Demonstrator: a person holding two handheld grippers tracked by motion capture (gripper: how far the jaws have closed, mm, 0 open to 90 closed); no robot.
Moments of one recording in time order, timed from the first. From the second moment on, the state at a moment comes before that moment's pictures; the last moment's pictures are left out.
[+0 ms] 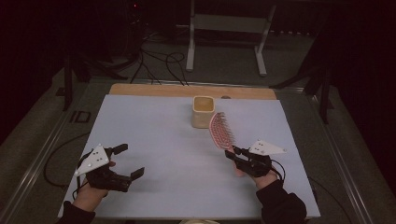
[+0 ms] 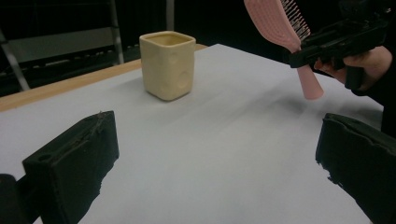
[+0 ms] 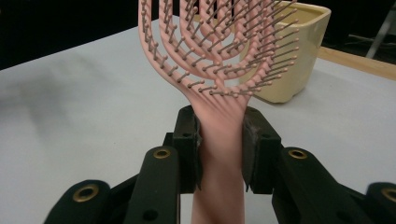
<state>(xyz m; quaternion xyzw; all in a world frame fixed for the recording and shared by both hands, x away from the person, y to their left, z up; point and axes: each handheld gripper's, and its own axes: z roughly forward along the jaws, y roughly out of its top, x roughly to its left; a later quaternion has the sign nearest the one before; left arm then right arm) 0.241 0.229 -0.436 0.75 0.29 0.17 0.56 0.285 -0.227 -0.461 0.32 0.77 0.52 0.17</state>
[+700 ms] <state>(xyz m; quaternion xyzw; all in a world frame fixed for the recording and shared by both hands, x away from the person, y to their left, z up) 0.268 0.183 -0.398 0.78 0.27 0.14 0.55 0.286 -0.227 -0.460 0.33 0.77 0.52 0.17</state>
